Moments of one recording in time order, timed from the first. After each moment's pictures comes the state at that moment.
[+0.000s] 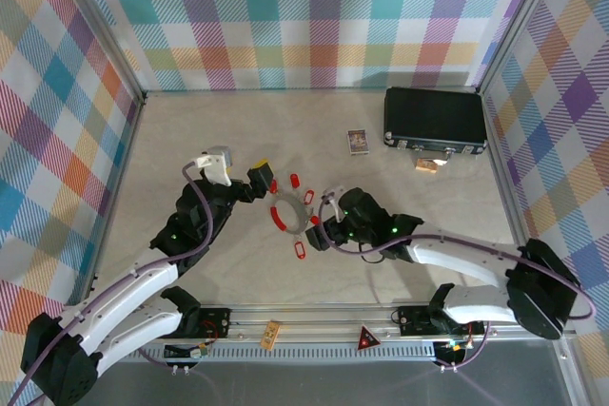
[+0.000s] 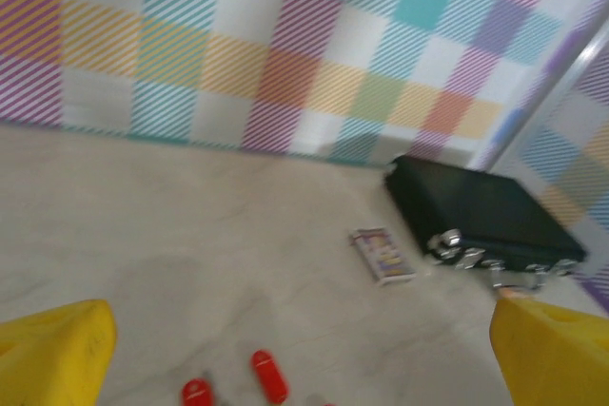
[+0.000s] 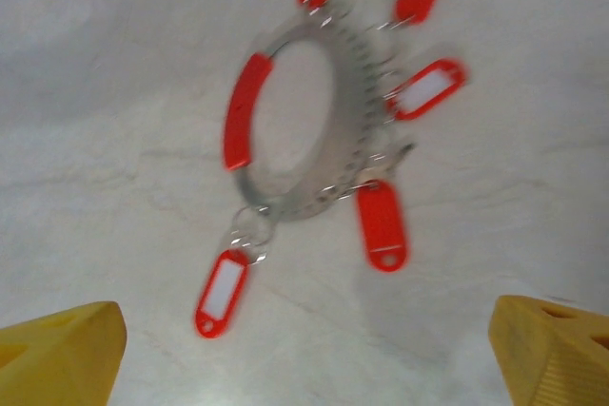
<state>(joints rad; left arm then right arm) -0.59 0.86 0.55 0.17 -0.26 -0.38 0.92 1.20 0.66 -0.19 0.06 0.31</state>
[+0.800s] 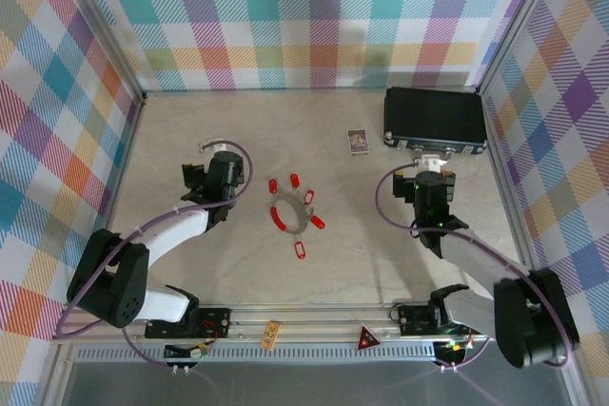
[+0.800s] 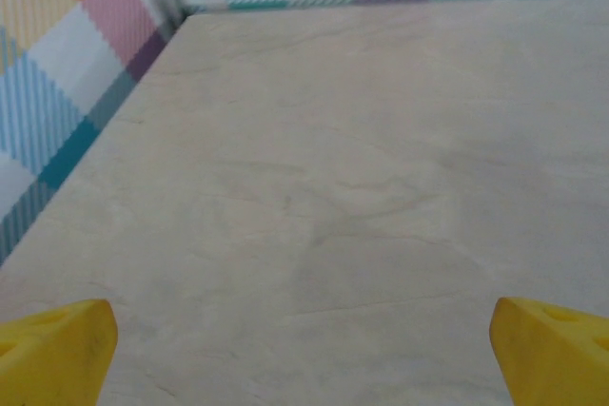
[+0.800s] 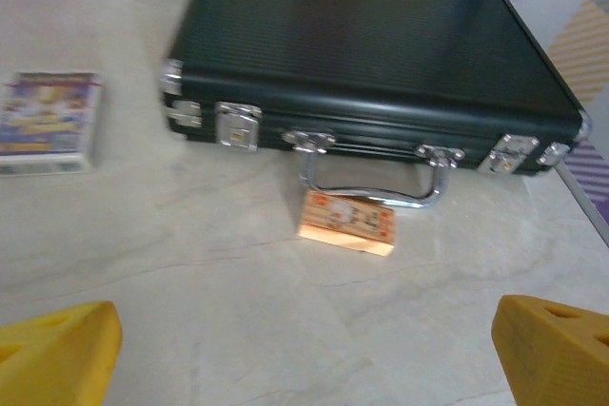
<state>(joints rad) -0.37 1.37 0.68 0.11 -0.73 -0.19 0.25 1.16 0.40 0.29 0.40 0.03</state>
